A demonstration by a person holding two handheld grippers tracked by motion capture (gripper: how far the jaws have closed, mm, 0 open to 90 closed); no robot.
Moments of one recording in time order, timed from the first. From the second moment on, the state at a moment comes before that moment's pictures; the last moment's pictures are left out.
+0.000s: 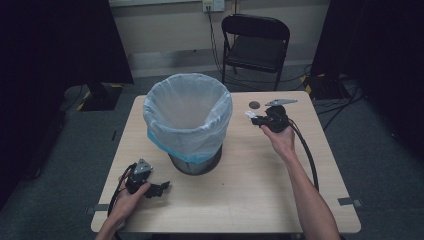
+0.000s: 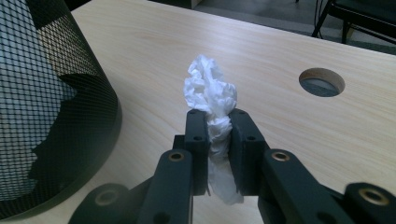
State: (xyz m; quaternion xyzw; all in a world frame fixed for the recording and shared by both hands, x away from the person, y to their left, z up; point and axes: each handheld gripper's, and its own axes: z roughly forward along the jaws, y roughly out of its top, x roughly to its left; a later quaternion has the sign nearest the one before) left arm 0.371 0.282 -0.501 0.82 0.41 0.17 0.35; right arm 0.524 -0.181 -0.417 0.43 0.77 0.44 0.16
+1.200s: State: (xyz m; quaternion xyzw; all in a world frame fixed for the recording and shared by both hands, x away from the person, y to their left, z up) left arm 0.371 0.282 -0.501 0.82 0.41 0.17 0.35; right arm 0.493 -0.168 -0.310 0.36 0.73 0.54 0.20
